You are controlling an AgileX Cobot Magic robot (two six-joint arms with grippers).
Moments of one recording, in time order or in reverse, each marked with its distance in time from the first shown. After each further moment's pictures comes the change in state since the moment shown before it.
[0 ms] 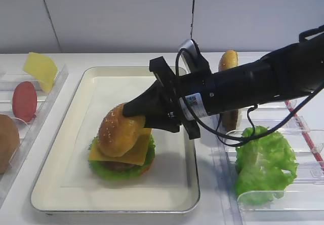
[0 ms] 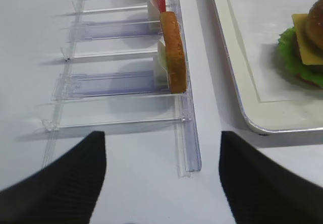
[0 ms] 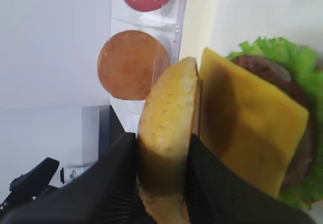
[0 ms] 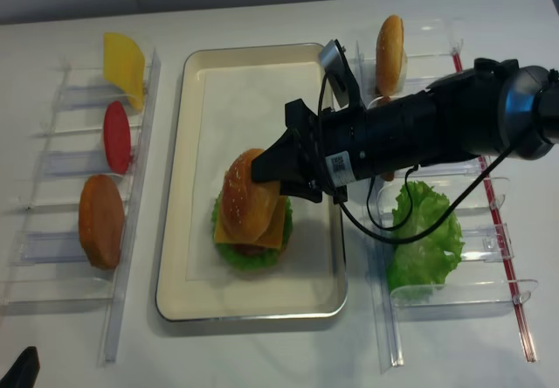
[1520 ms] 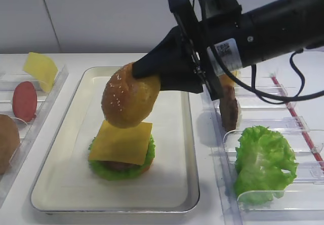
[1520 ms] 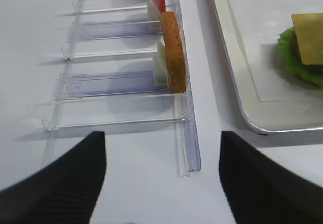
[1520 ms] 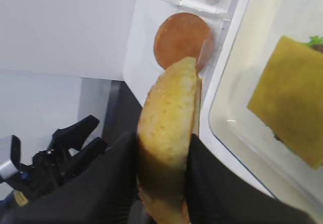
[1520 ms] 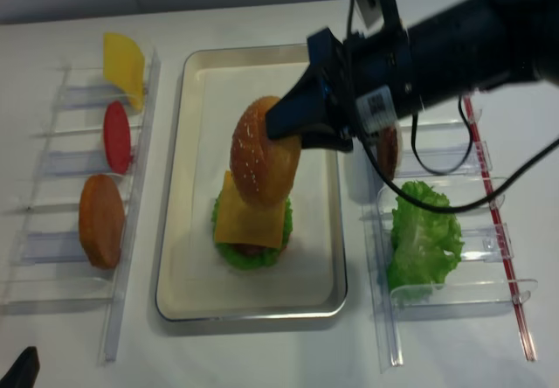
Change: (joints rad) left arm 0.000 0.000 0.000 0.000 0.000 0.000; right arm -0.068 -0.247 -0.113 -0.309 0.086 0.288
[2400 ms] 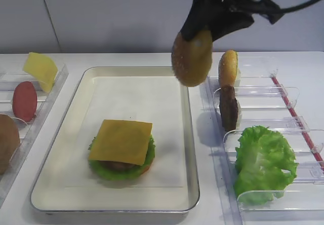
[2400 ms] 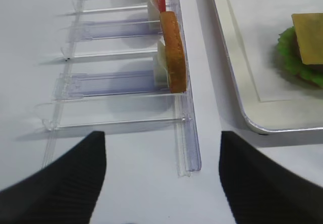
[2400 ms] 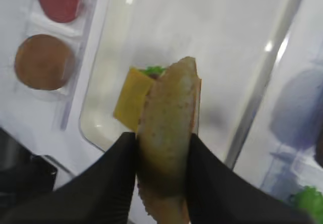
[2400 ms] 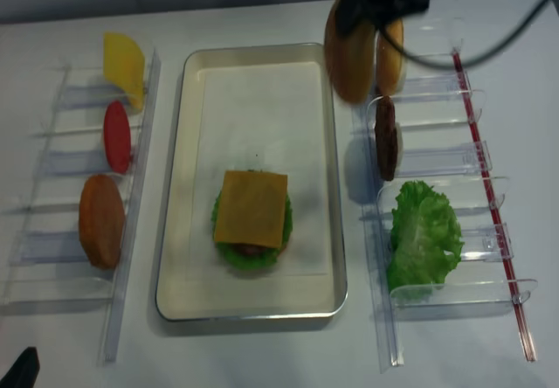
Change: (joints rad) left arm 0.000 0.000 0.000 0.000 0.000 0.000; right arm 0.000 0.050 -0.571 -0.871 0.152 0.635
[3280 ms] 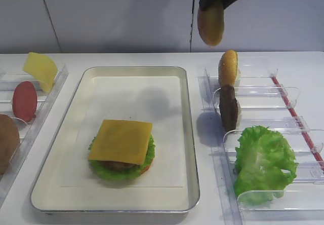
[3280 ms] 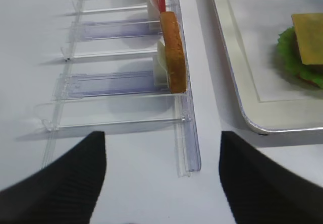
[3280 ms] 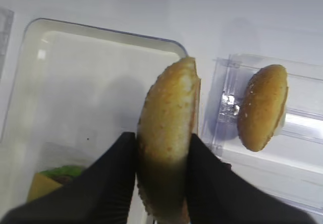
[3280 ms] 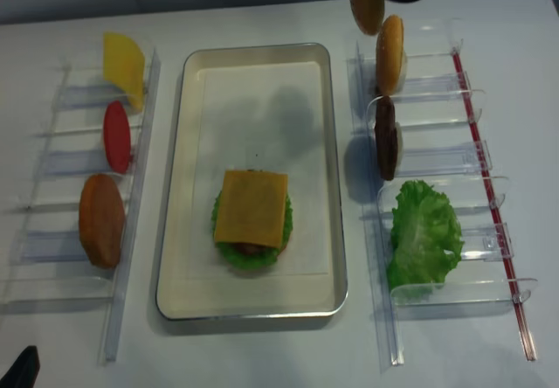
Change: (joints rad) left arm 0.000 0.000 0.000 0.000 0.000 0.000; right arm 0.000 0.231 -0.360 -0.342 -0.001 0.174
